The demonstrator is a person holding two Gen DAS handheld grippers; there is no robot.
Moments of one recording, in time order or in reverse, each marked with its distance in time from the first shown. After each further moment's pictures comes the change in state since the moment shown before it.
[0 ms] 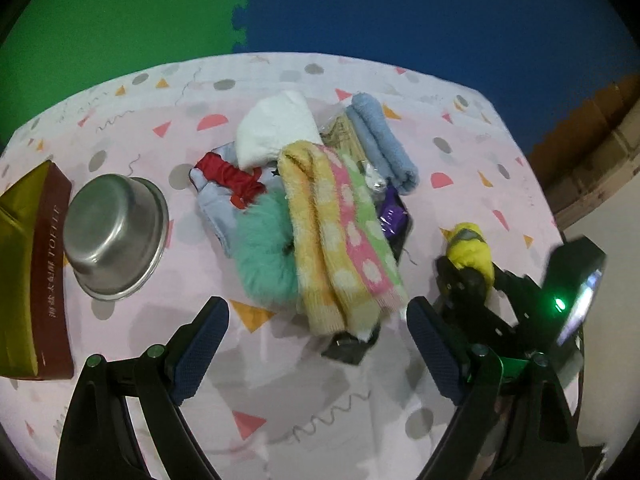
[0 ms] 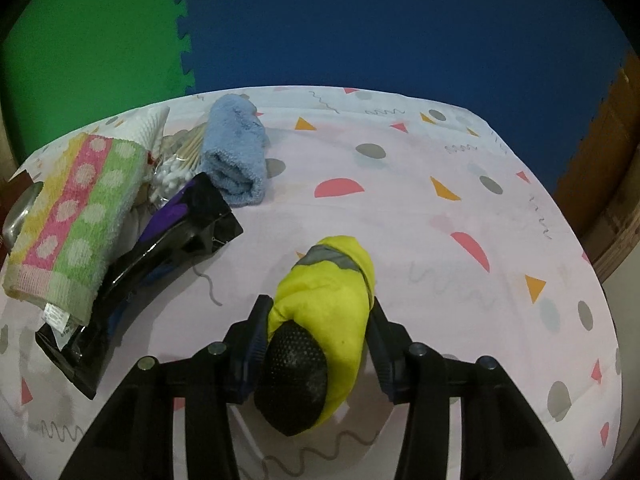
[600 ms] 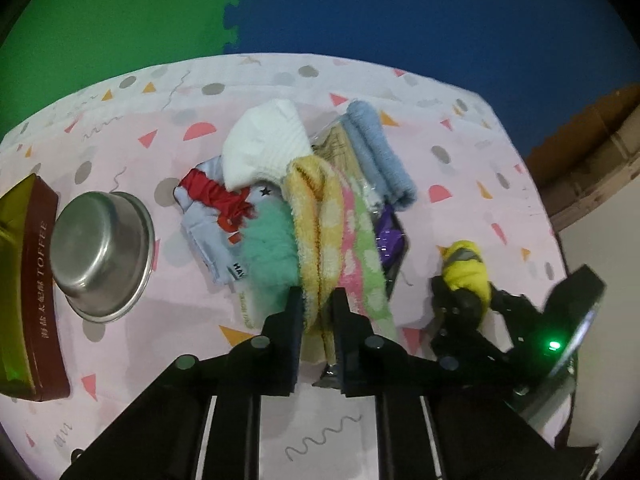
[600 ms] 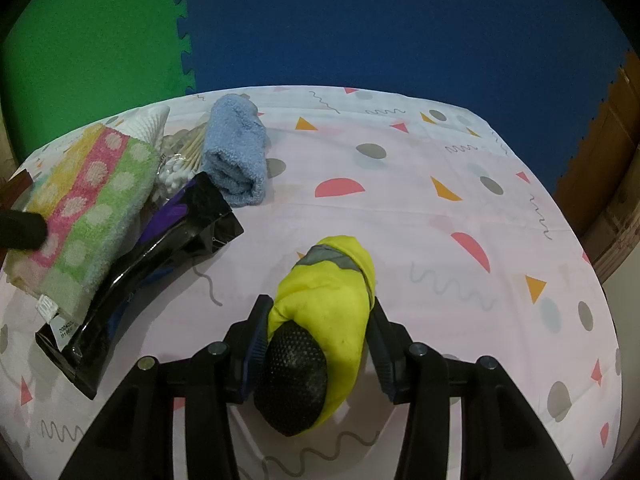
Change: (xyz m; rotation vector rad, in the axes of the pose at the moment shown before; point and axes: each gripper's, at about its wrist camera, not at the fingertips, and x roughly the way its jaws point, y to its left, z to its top) left arm 0.000 -0.002 0.017 -0.002 0.010 -0.052; right arm 0.000 0.001 -0.001 -0.007 -0.002 -0.007
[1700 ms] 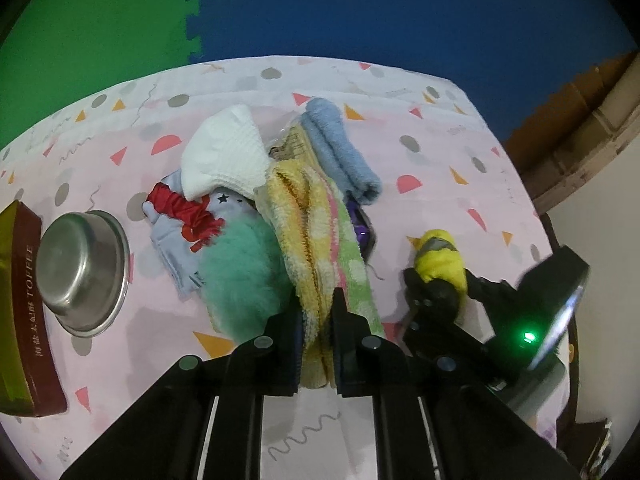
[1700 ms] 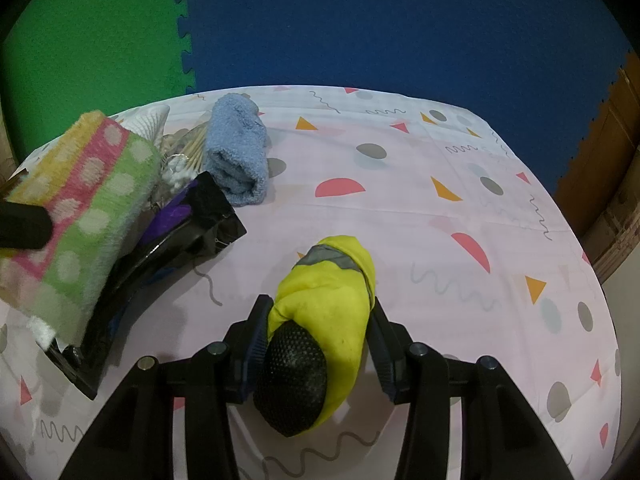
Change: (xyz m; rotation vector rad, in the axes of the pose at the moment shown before) left arm -0.001 -0.023 0.003 0.081 0.011 -0.033; right arm 0.000 0.000 0.000 -0.002 0.000 -0.002
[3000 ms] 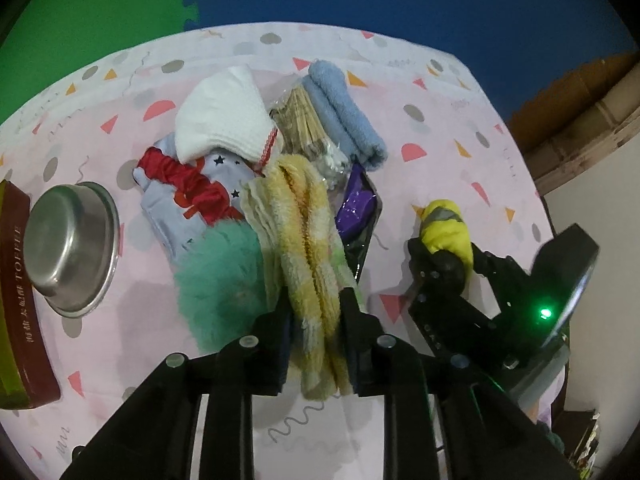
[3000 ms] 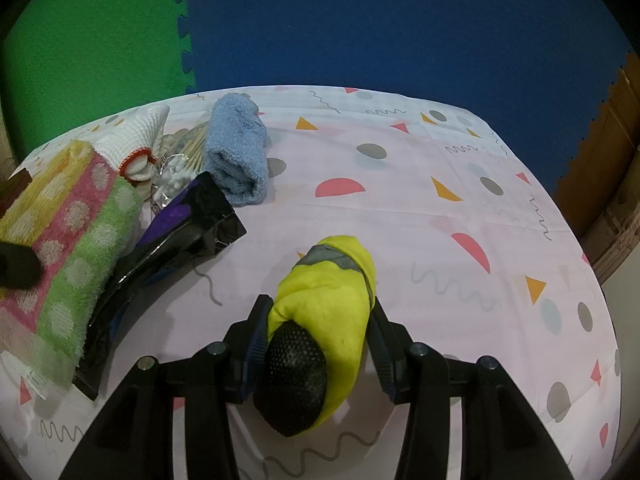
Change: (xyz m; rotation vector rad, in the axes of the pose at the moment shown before) left arm 0.020 0.006 -0.006 -0.016 0.114 -0.009; right arm 0.000 0.000 -0.001 -0.002 -0.001 -0.002
